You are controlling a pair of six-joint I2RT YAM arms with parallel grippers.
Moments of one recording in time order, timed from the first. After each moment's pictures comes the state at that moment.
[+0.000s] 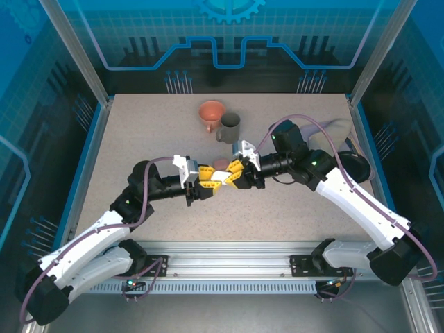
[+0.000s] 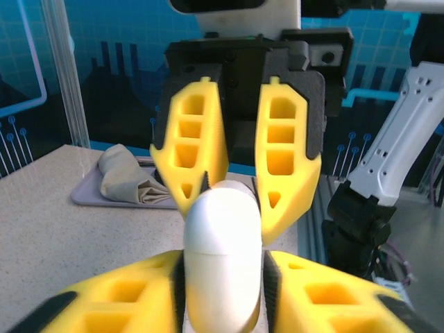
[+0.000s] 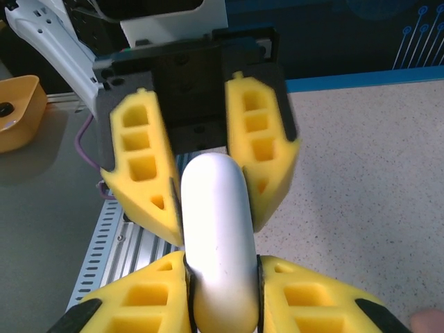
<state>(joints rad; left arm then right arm) -0.59 0.85 0.61 0.22 0.68 -0.04 0.64 1.21 1.19 -0.59 -0.83 -0.38</state>
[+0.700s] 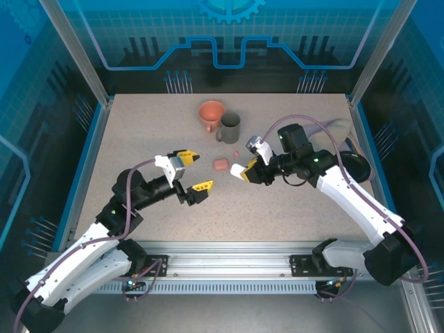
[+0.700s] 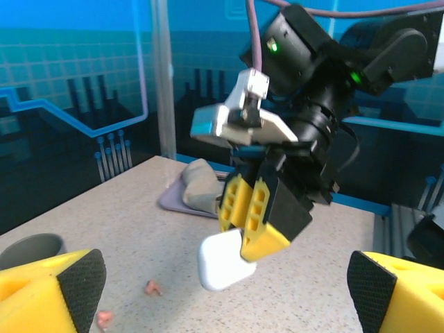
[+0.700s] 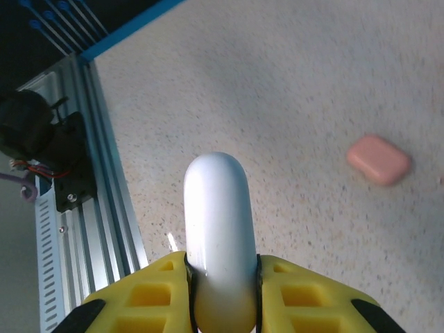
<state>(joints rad) -0.59 0.67 0.60 0.11 0.40 -0.03 0.49 1.25 1.08 -0.67 -0.63 -0.17</state>
